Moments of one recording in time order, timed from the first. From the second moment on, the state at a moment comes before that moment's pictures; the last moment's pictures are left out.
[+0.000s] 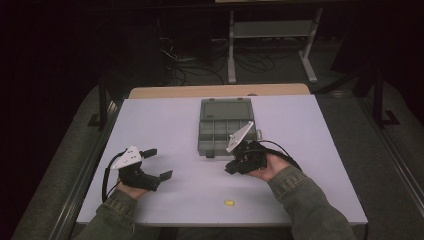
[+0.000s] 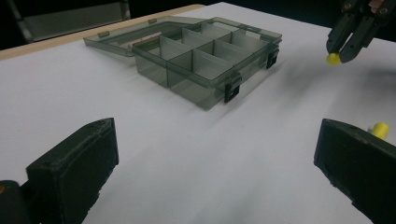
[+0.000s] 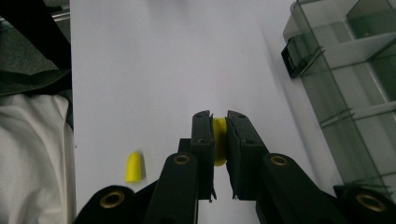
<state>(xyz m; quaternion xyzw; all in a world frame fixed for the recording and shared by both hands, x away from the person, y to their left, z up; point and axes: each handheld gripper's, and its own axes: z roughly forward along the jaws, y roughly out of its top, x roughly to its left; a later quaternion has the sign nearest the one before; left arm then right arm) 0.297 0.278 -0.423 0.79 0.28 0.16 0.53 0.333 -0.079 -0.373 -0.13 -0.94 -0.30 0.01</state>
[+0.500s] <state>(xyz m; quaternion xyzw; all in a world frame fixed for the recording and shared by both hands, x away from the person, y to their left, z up) 0.298 0.277 -0.423 0.79 0.28 0.15 0.53 0.364 -0.079 -0.362 -0.15 -0.95 -0.28 0.00</state>
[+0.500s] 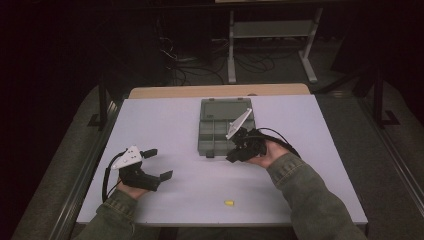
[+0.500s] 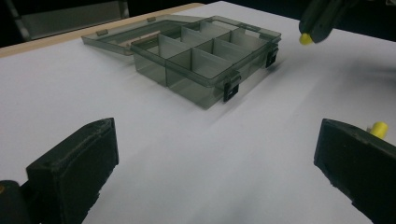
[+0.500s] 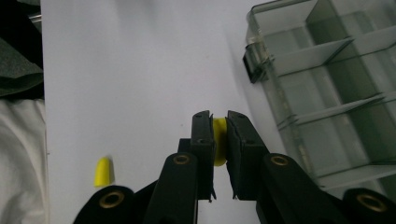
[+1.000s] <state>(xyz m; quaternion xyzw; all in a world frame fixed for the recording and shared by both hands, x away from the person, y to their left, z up) 0.298 0.278 -0.424 0.79 0.28 0.15 0.53 0.394 -0.072 -0.334 -0.16 -0.95 -0.27 -0.01</state>
